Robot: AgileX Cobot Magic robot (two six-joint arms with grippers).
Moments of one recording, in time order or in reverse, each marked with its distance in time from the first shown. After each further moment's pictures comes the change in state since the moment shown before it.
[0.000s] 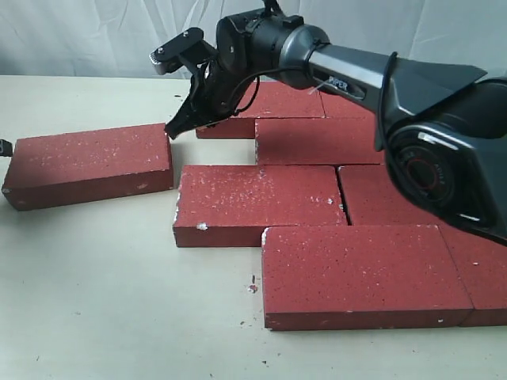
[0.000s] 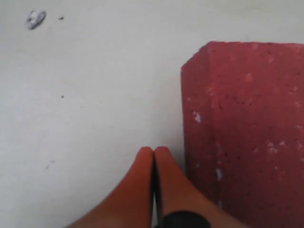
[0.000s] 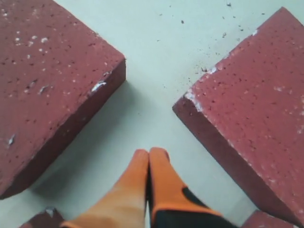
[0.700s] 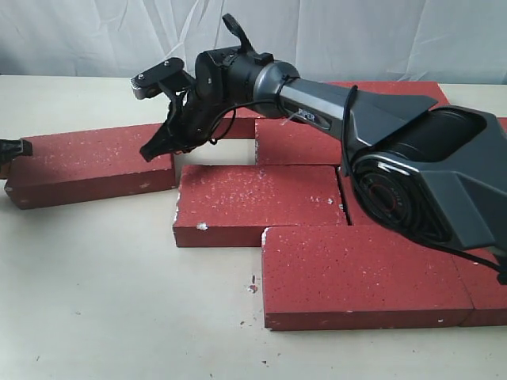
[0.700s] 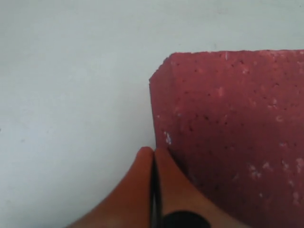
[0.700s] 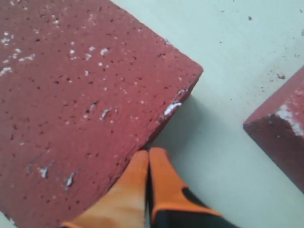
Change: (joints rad) left arm -0.045 0.080 -0.043 -0.166 0.034 0.167; right arm 0.050 0.103 -0.061 0.108 -0.036 0.009
